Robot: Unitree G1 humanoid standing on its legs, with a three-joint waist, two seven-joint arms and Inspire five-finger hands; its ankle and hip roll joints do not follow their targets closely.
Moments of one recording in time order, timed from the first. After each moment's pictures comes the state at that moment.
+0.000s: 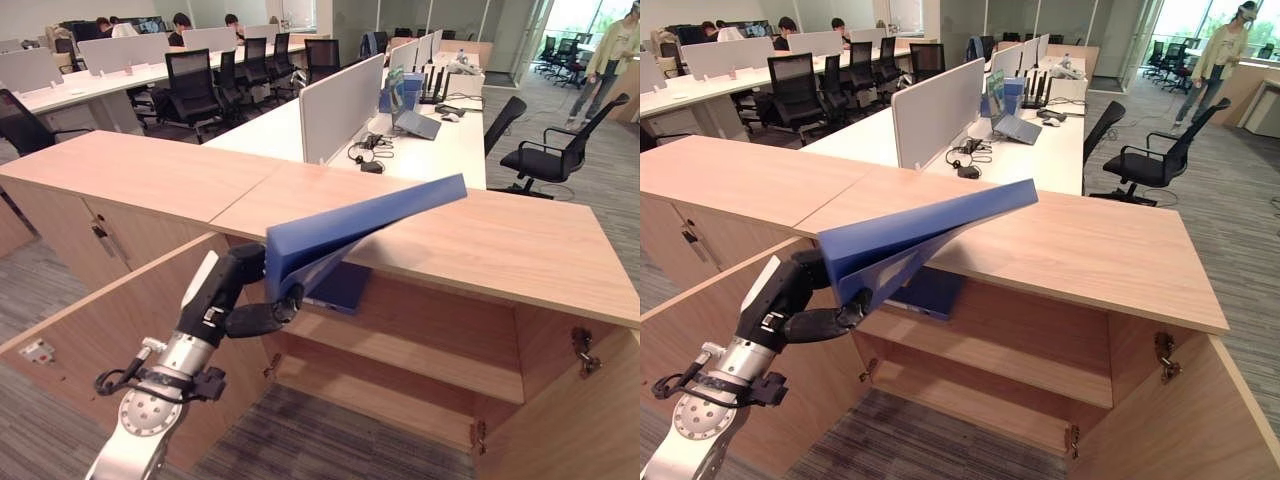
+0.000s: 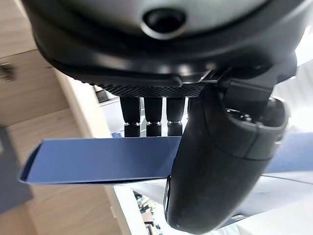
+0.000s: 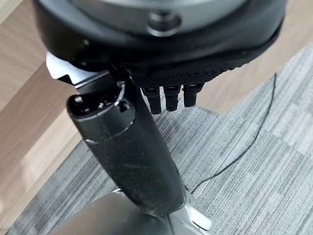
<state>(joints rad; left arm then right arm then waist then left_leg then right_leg) 0.23 0.64 -0.06 -0.27 -0.36 -0.24 -0.06 0.02 -0.25 0.26 1.33 -0.06 0.05 -0.01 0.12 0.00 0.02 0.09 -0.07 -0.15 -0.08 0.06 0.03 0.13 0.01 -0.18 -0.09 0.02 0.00</state>
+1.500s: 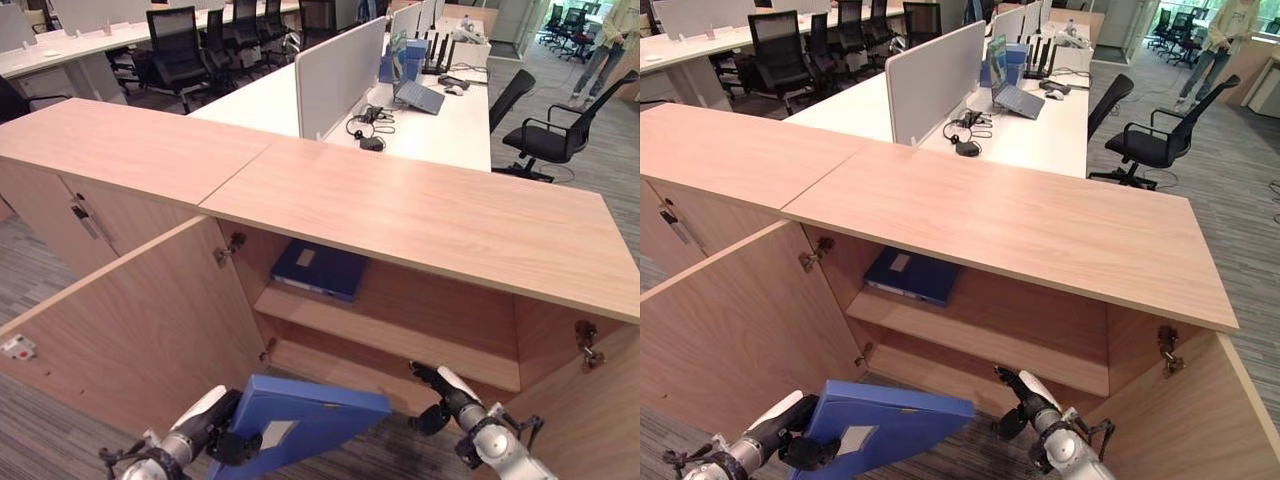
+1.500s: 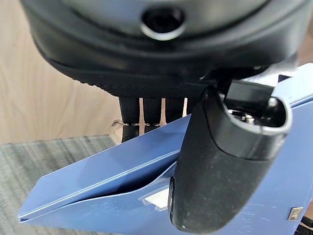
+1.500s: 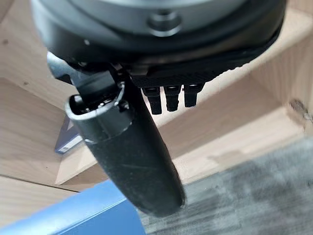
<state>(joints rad) 0.45 0.75 -0.17 -0.01 0.13 -0.03 -0.15 0.08 -0.49 0.38 0.36 -0.26 0.00 0.00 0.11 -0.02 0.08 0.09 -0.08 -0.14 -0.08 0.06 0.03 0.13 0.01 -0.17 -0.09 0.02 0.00</state>
